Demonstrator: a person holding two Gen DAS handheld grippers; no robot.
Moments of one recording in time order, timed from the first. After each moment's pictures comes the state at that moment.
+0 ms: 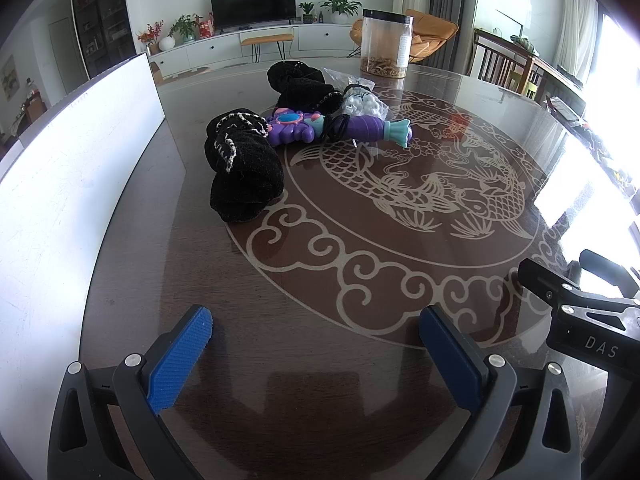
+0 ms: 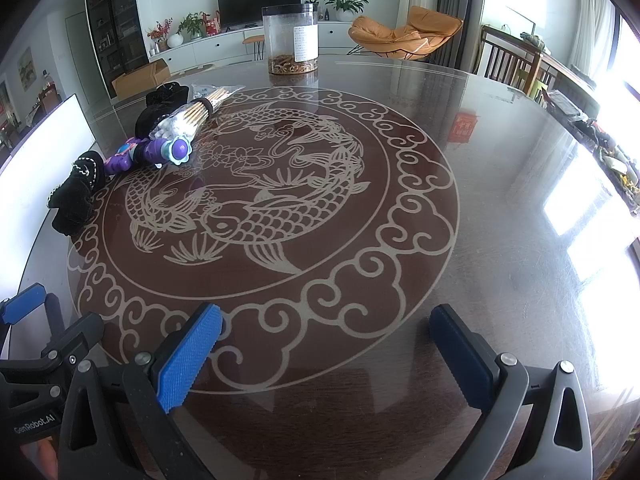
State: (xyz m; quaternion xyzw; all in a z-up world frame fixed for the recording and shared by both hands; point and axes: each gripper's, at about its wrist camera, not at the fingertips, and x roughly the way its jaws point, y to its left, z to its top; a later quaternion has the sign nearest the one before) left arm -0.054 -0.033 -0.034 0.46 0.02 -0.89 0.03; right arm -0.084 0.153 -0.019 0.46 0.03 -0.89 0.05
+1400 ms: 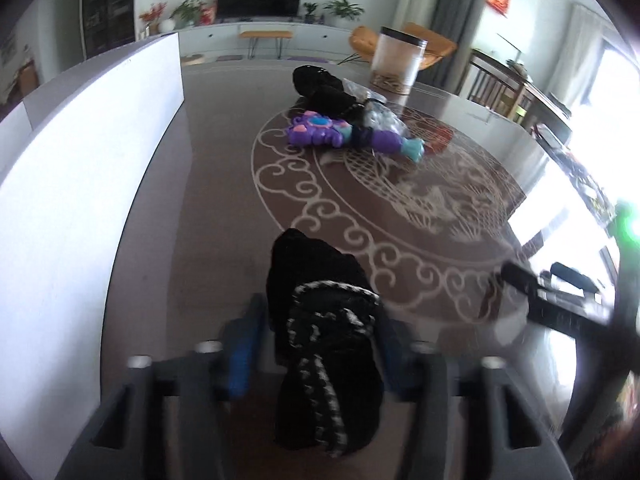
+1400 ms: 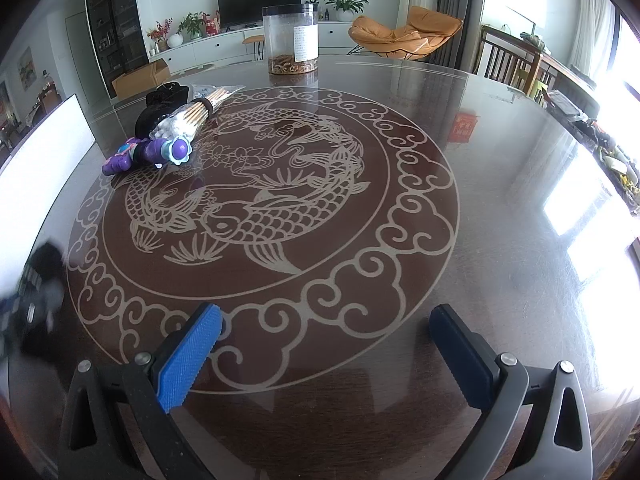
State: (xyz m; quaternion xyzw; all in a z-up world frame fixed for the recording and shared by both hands) left arm -0.021 -0.067 -0.022 0.45 0.07 -0.89 0.00; right arm -0.084 0.153 -0.019 0.46 0.04 -0.89 0.05
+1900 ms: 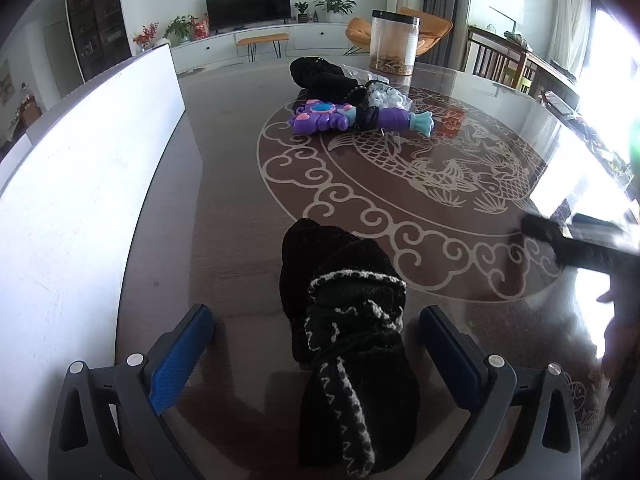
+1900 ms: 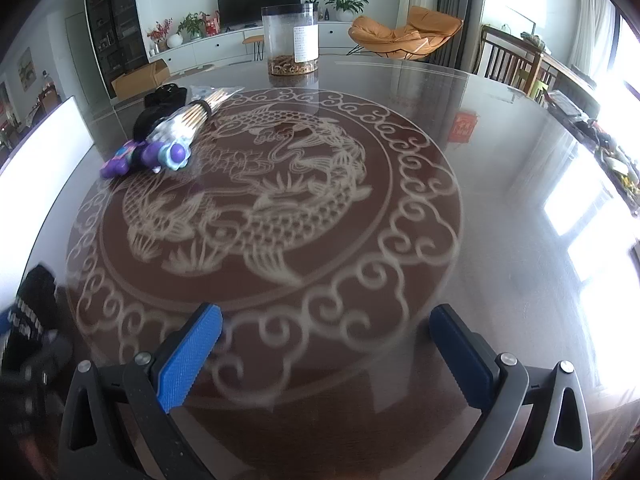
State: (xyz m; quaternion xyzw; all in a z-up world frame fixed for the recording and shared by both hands) left arm -0.019 -0.067 -0.032 0.46 0.01 -0.89 0.02; right arm -0.094 0.149 -0.019 0.46 0.04 -0.88 0.05
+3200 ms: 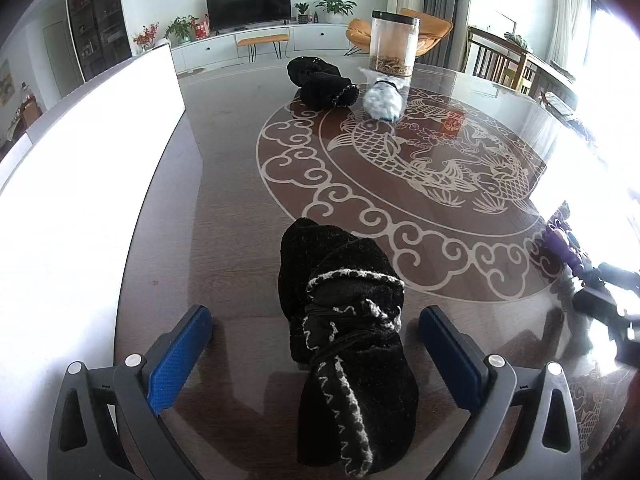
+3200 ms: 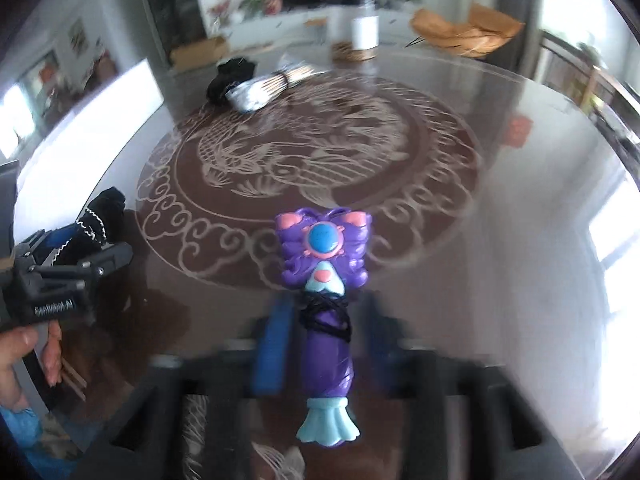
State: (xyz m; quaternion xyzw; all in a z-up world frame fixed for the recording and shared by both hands) left arm -0.025 -0.065 -0.035 0.46 0.01 -0.89 0.02; right arm -0.009 0.218 0.011 0.47 0.05 -0.86 0.16
